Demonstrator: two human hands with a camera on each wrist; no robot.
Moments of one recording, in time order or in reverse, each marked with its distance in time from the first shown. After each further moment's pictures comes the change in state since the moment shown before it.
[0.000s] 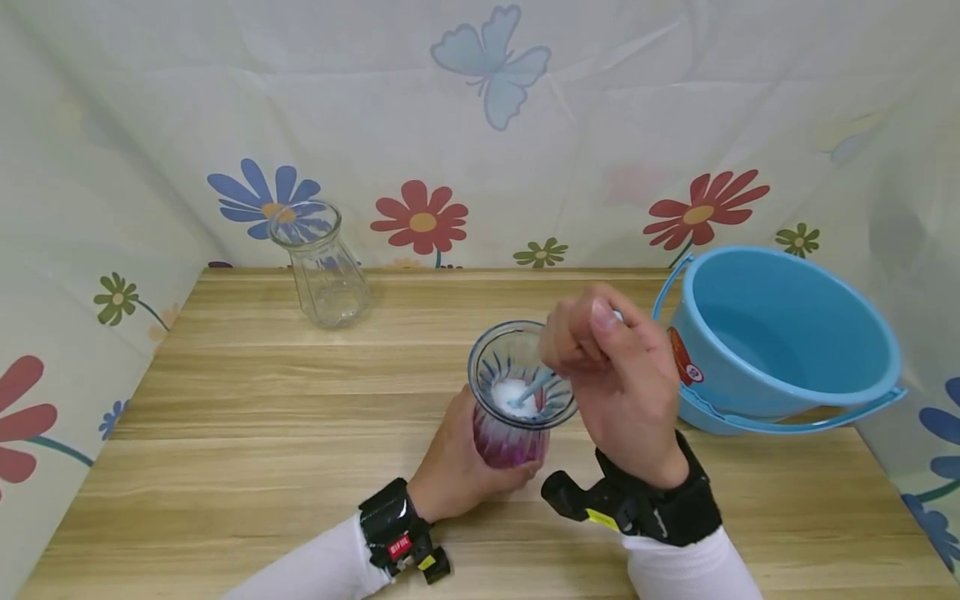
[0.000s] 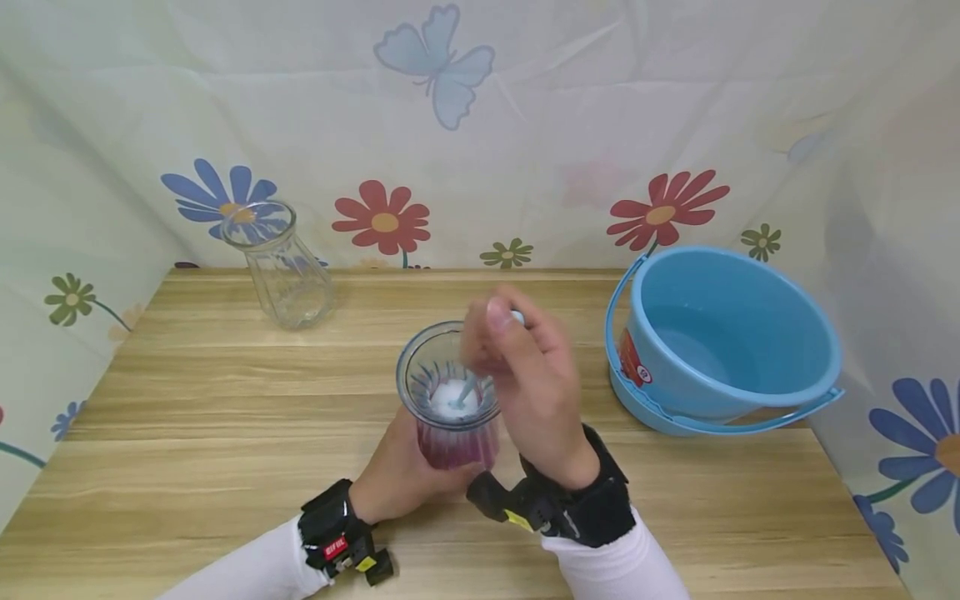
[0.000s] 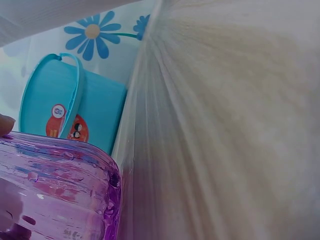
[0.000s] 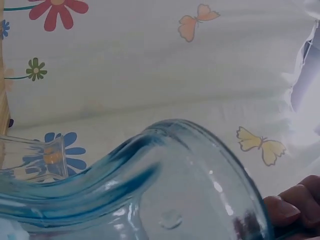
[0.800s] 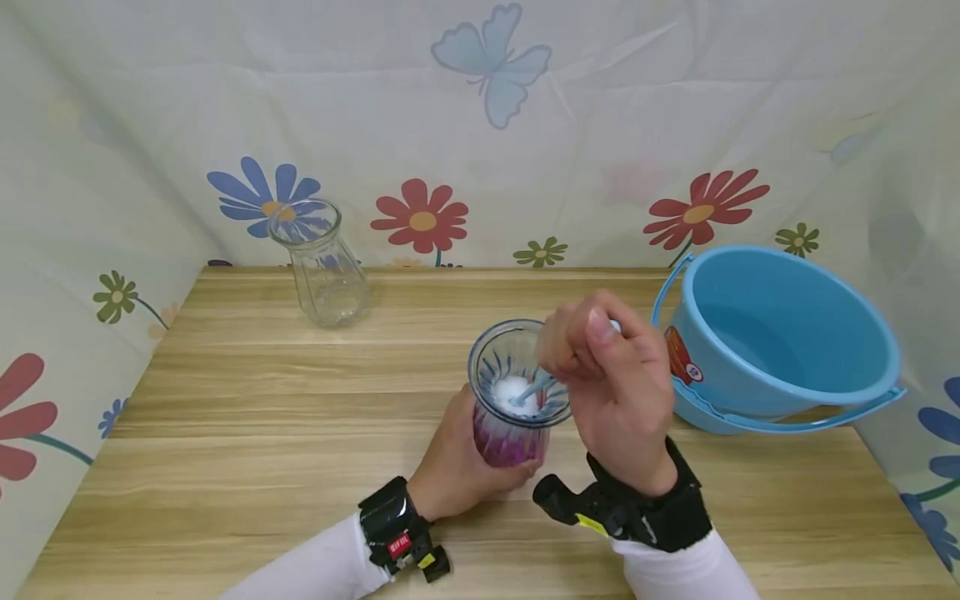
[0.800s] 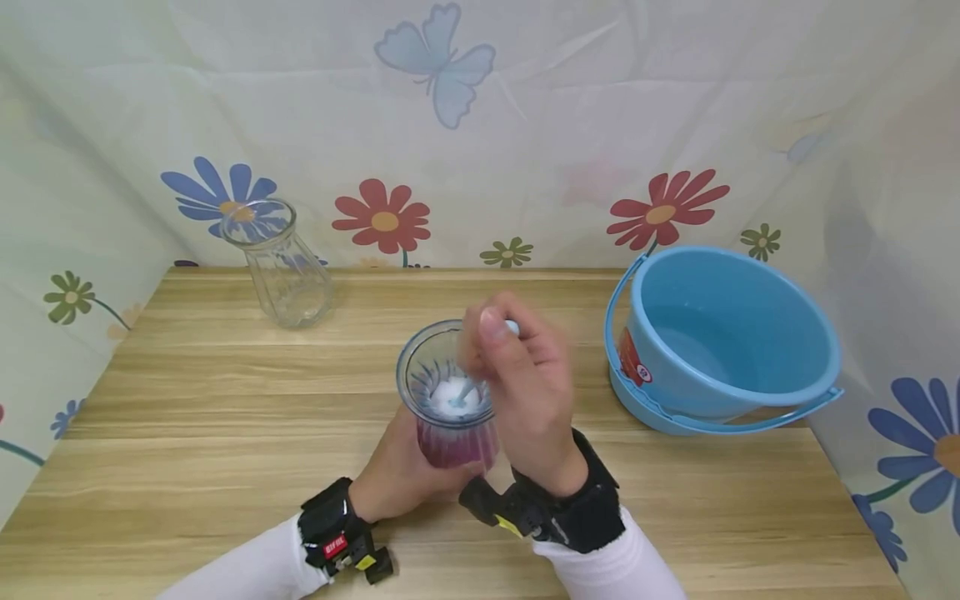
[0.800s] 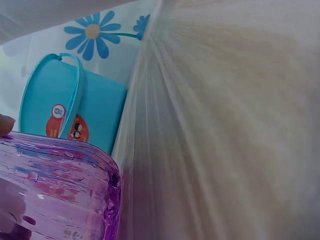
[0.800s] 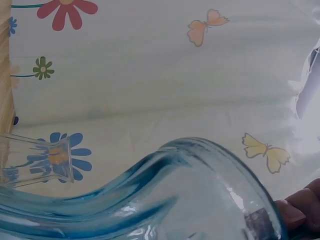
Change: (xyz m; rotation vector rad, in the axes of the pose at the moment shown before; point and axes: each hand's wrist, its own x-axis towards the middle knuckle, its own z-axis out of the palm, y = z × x) left_hand 0.000 0.006 -0.001 0.024 0.009 0.010; right_hand -0.002 0.007 0.005 0.013 0.009 -0.110
